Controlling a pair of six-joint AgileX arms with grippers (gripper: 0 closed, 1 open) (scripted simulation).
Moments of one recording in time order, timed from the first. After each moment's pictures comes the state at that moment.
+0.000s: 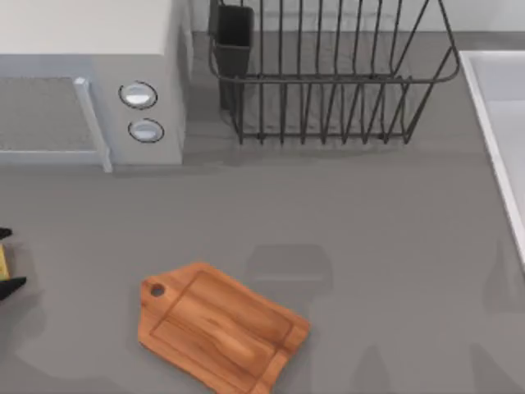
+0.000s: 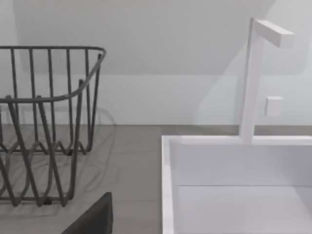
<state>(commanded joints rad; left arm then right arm) 0.60 2.26 1.04 -0.81 1.24 2.05 0.00 0.00 0.00 0.00 0.00 0.00</state>
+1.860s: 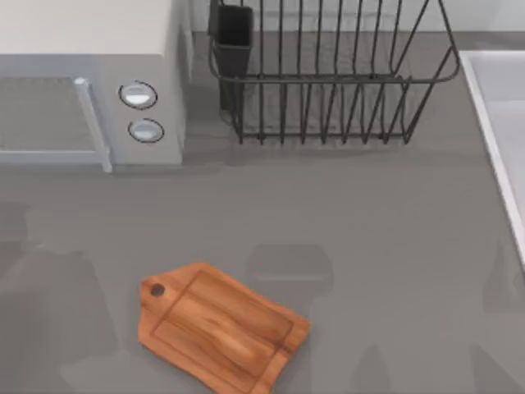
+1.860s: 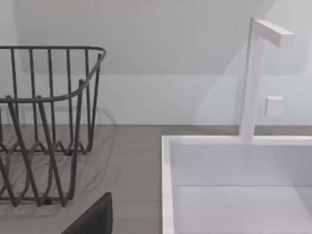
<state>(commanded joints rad) 0.60 1.98 1.10 -1.14 1.24 2.04 0.00 0.00 0.00 0.00 0.00 0.00</state>
